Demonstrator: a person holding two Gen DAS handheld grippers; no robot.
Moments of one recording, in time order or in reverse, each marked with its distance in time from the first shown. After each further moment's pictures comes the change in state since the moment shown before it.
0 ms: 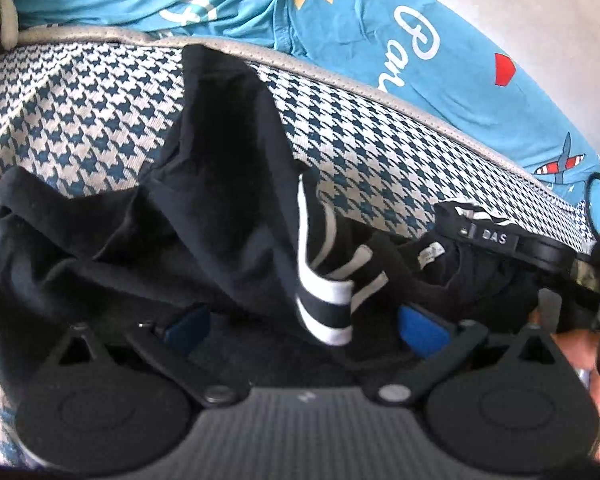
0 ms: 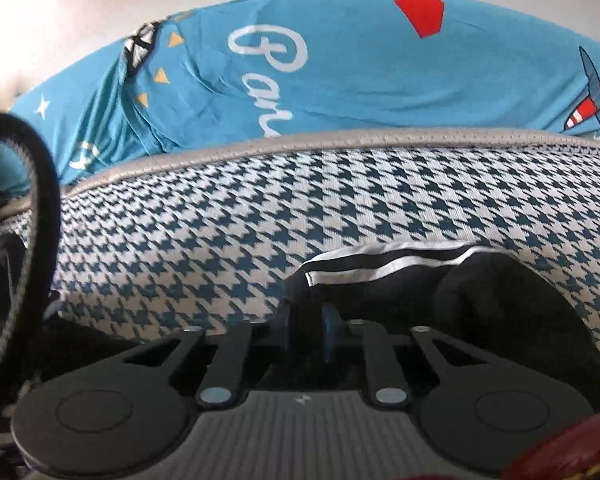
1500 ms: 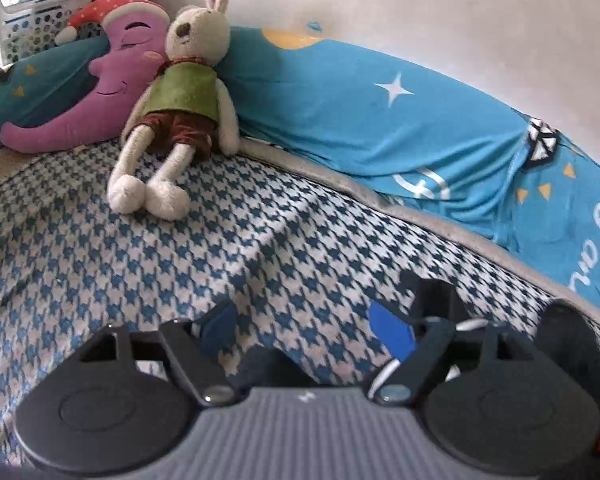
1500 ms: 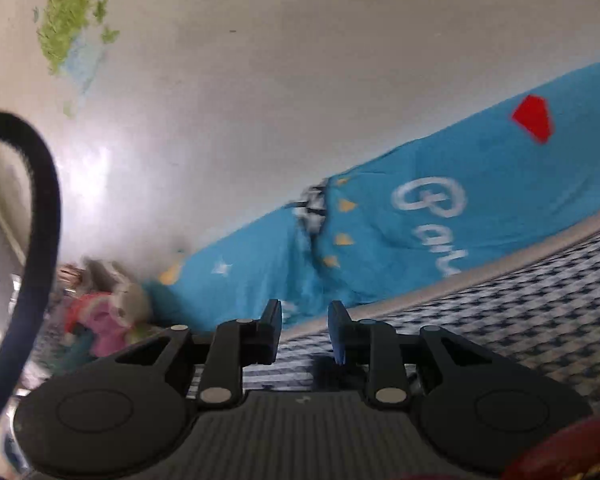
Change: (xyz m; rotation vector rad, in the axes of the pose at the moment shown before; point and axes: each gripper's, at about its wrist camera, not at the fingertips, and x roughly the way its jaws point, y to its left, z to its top) left arm -0.063 0.069 0.061 -0.246 -0.389 0.470; right arm -0.055 0.029 0.039 0.194 -0.321 0.452
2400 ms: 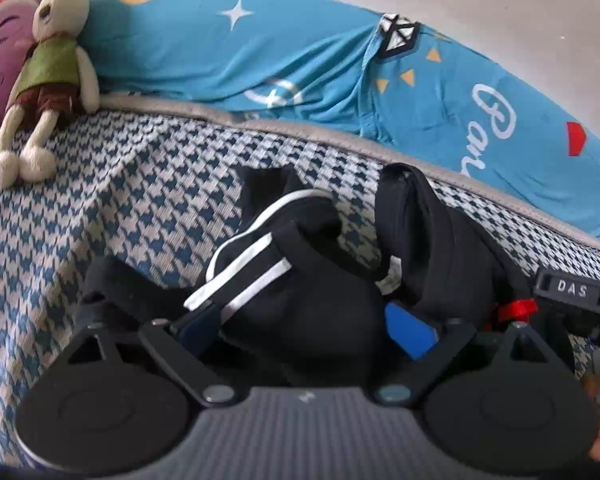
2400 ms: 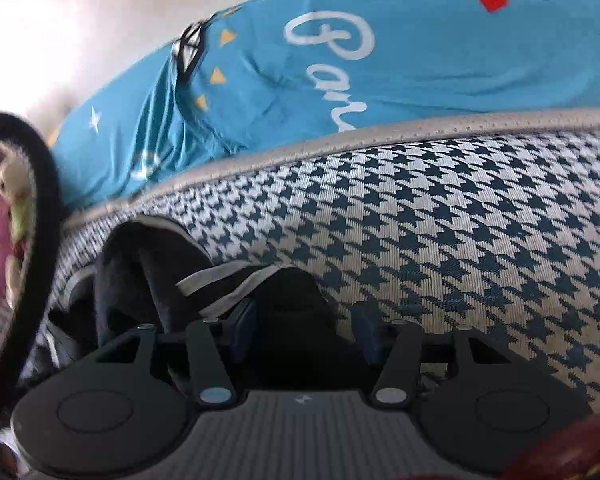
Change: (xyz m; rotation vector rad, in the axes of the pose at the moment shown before) left arm 0.007 -0.058 -0.056 0.182 0.168 -0.219; right arm 0.069 -0.053 -0.073 -0.128 0.374 -0.230
